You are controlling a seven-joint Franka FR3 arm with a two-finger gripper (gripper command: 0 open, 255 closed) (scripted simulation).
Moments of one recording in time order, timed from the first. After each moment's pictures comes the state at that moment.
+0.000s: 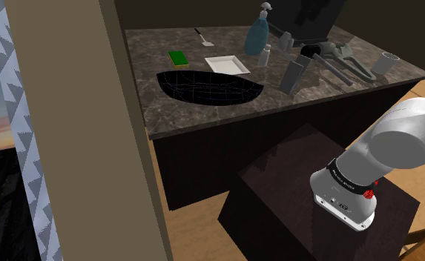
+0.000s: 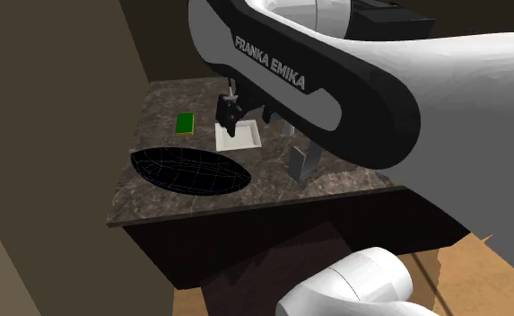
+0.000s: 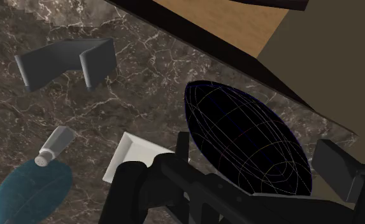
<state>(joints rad) 0.01 -0.74 0.00 -2.30 0.07 1.70 -0.15</state>
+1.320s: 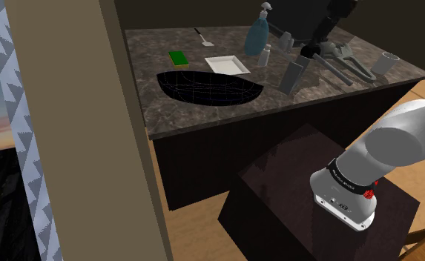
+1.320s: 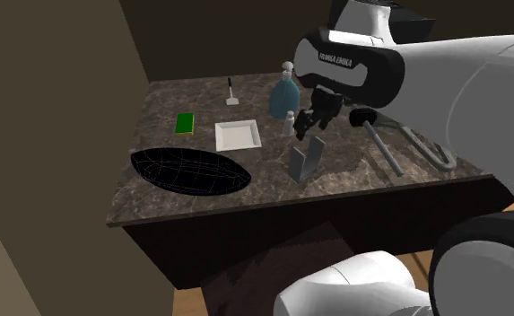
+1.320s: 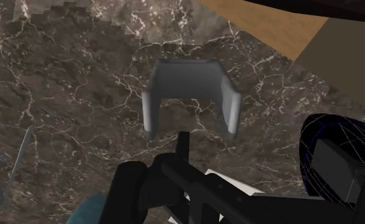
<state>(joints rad) -0.08 -0.53 -0.39 -2.38 -0.06 1.97 -0.58</state>
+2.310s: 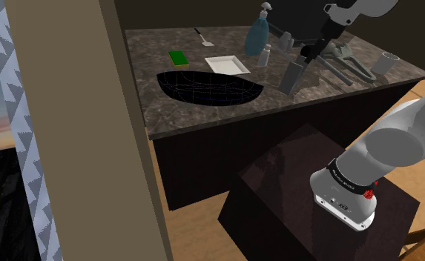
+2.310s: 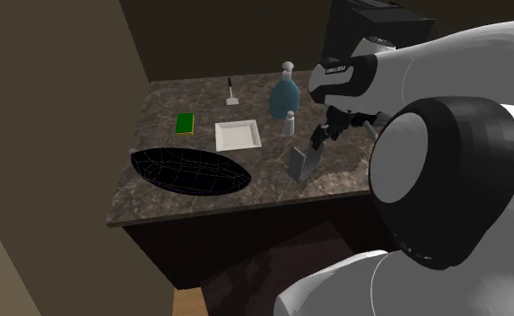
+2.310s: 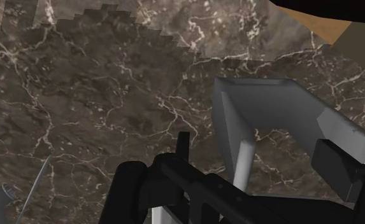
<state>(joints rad) -0.06 -0.27 -0.57 -2.36 0.02 2.18 -0.82</state>
